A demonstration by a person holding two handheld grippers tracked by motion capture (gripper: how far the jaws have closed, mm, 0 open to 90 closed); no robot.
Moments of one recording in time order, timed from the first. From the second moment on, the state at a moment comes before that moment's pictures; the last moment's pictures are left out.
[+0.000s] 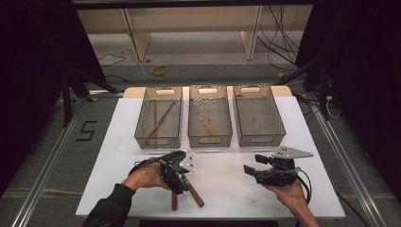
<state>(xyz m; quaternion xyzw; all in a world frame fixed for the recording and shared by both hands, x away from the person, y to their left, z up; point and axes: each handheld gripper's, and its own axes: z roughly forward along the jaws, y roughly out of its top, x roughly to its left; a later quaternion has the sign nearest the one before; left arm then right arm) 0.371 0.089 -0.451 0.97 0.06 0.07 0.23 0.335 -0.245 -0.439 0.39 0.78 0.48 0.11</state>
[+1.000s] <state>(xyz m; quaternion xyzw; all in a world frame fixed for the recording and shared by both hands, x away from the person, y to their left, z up) 0.373 0.079 -0.462 0.98 0.00 0.05 0.19 0.336 -0.245 -0.439 0.39 0.78 0.48 0.11</state>
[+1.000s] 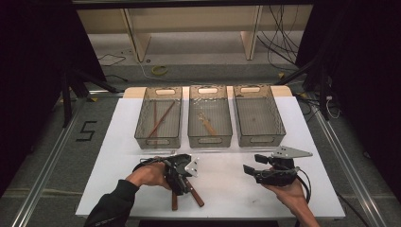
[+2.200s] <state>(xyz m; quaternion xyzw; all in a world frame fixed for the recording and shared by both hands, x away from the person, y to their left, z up) 0.374 0.076 -0.467 0.98 -0.05 0.01 0.18 0.337 -0.243 -0.440 0.39 0.78 0.47 0.11</state>
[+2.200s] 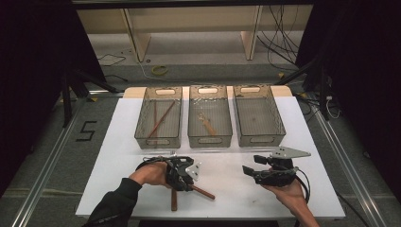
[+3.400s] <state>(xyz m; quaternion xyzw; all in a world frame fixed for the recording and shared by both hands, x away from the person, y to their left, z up) 0.379 0.080 -0.447 0.97 0.04 0.04 0.22 0.332 -0.227 -0.432 0.34 0.80 0.48 0.10</state>
